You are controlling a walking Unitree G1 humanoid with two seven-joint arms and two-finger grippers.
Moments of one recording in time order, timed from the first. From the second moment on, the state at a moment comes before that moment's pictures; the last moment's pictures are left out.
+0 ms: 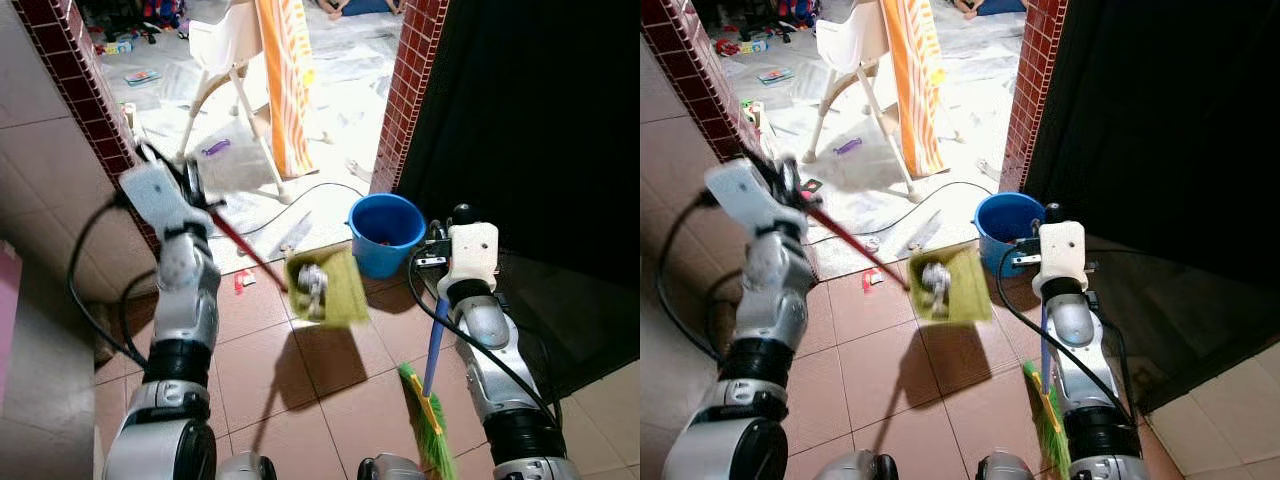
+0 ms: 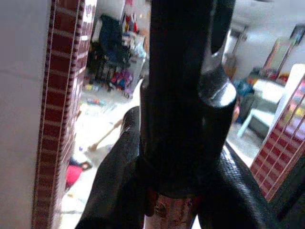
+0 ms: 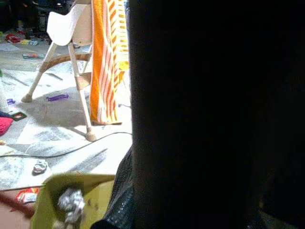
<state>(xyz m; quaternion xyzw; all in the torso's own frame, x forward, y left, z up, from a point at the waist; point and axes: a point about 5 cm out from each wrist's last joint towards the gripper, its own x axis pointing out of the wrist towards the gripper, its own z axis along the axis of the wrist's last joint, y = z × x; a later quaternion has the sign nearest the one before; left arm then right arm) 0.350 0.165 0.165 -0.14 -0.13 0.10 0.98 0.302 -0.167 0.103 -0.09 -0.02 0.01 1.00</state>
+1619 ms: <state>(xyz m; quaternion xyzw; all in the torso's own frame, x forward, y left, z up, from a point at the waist) 0.368 0.137 0.241 -0.19 -0.18 0.08 0.96 0.302 -0.152 0.099 -0.10 -0.03 0.04 0.99</state>
